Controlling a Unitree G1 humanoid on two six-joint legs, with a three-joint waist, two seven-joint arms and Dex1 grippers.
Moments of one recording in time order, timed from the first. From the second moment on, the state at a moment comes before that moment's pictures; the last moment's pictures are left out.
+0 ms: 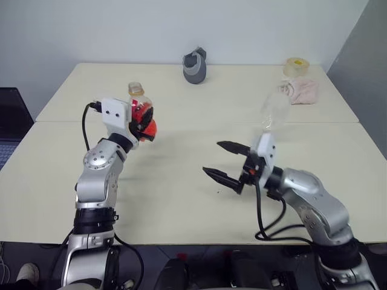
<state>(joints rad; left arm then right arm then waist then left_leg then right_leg) -0.53 0.41 0.20 0.14 -0.23 0.22 -0.34 -0.36 -0.34 0.18 -0.41 0.44 0.49 0.69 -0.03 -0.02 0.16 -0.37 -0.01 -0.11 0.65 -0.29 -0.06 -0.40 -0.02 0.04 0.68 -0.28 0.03</state>
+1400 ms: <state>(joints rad) -0.11 0.35 0.30 -0.05 -0.32 0.23 -0.29 -0.30 -0.30 0.18 -0.36 0.40 0.45 0.63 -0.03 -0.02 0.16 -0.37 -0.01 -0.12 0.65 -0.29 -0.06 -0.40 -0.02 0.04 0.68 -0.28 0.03</state>
